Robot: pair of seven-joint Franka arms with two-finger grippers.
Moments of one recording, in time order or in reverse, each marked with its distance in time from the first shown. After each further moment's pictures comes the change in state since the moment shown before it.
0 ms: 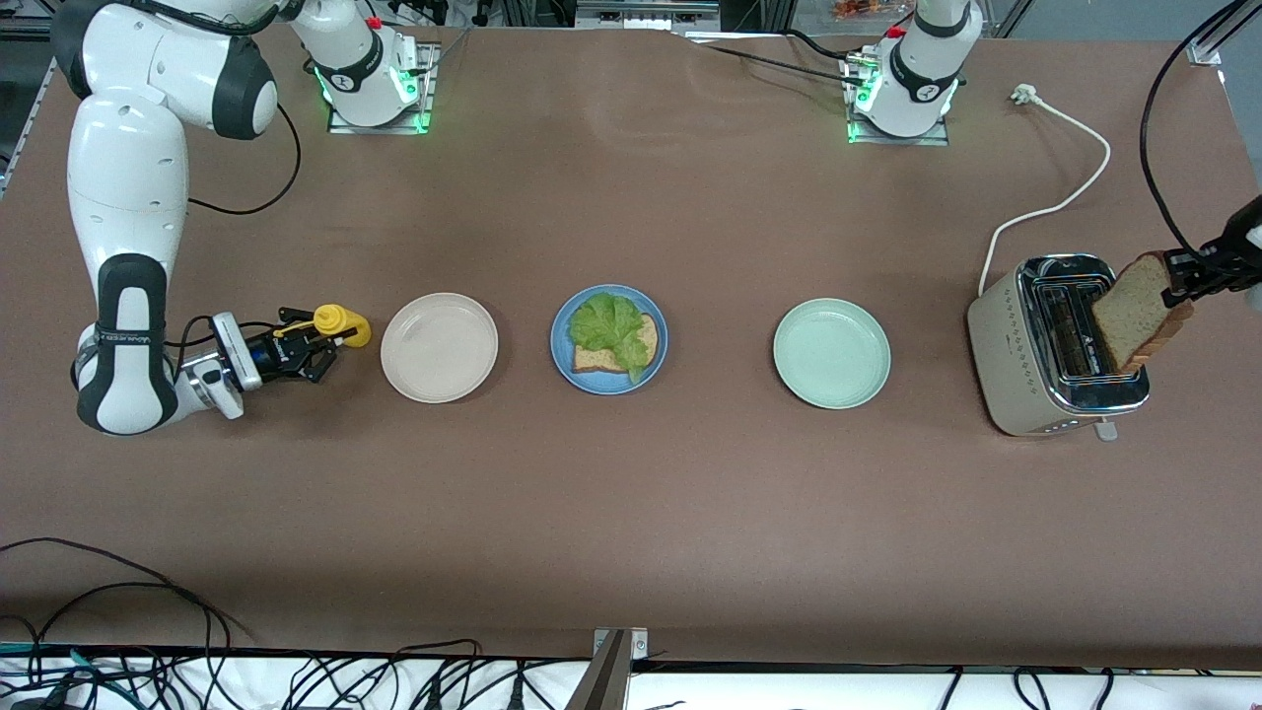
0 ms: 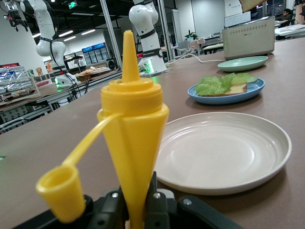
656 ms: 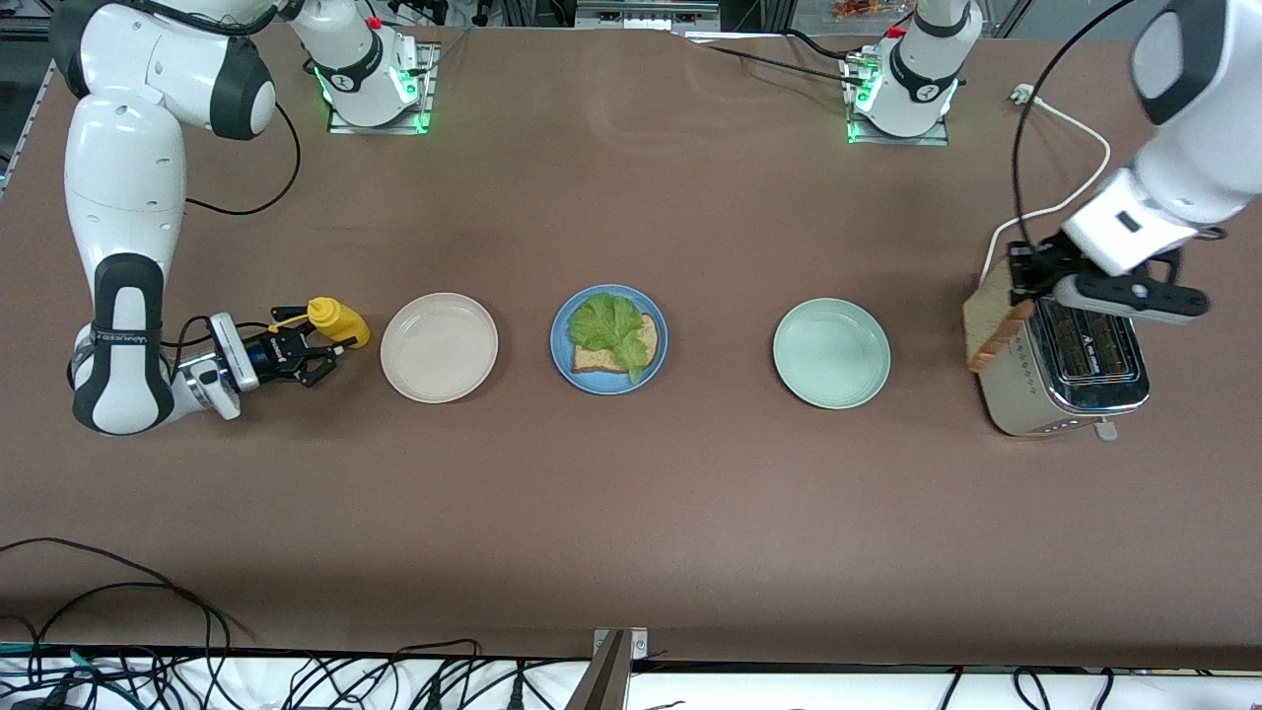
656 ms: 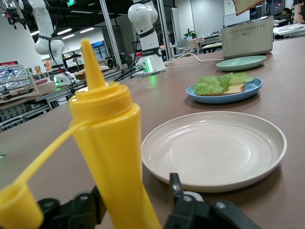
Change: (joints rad) left arm -0.006 -0.001 -0.273 -0.031 -0.122 -0.010 -0.091; right arm -0.006 0.000 -0.002 0.009 0.000 0.000 0.001
